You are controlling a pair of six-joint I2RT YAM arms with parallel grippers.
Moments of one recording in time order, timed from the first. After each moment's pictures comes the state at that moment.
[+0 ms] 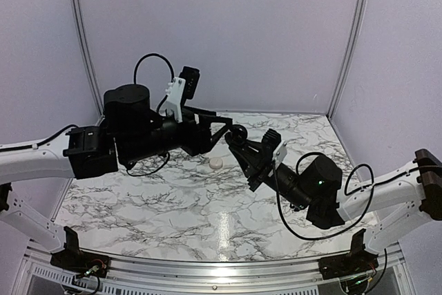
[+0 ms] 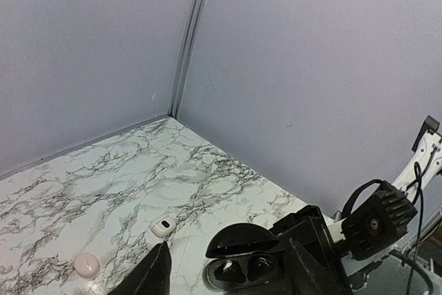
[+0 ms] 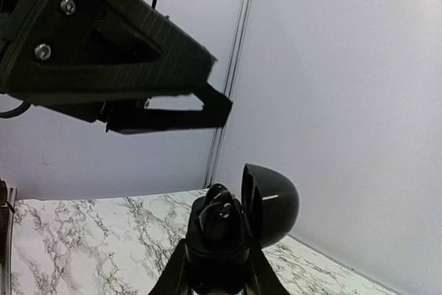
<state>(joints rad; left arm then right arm) -1.18 1.36 1.21 0.04 -0.19 -0.31 1.15 1.35 0.54 1.13 0.18 -0.26</state>
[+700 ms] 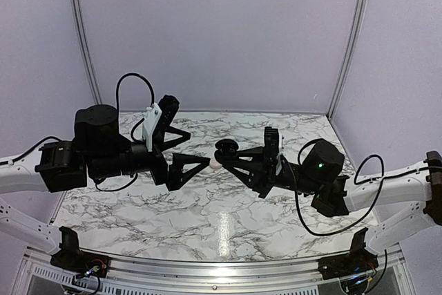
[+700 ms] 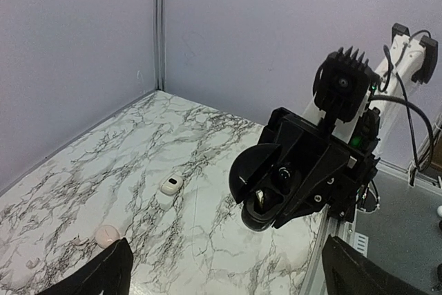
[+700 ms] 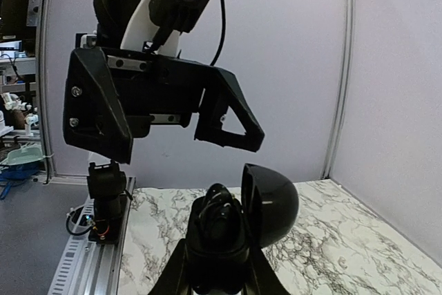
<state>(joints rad) -1.18 1.10 0.99 -0.08 -0.07 -0.13 1.02 1.28 0.57 0.94 -0.33 -0.01</state>
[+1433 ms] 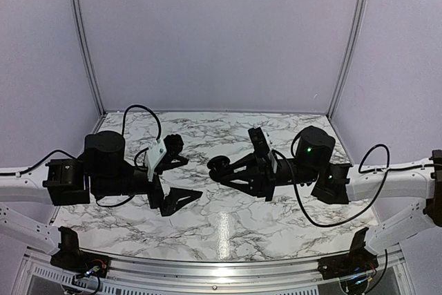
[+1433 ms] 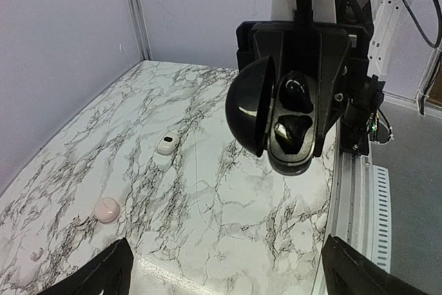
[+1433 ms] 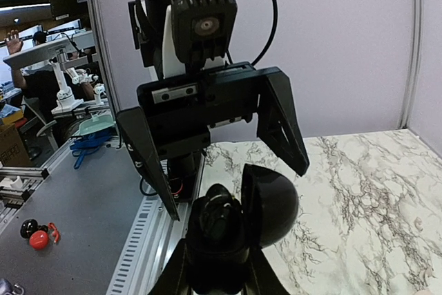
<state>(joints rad) -1.18 1.04 0.79 -0.06 0.00 0.04 0.97 1.28 0.69 0.59 -0.68 0.10</state>
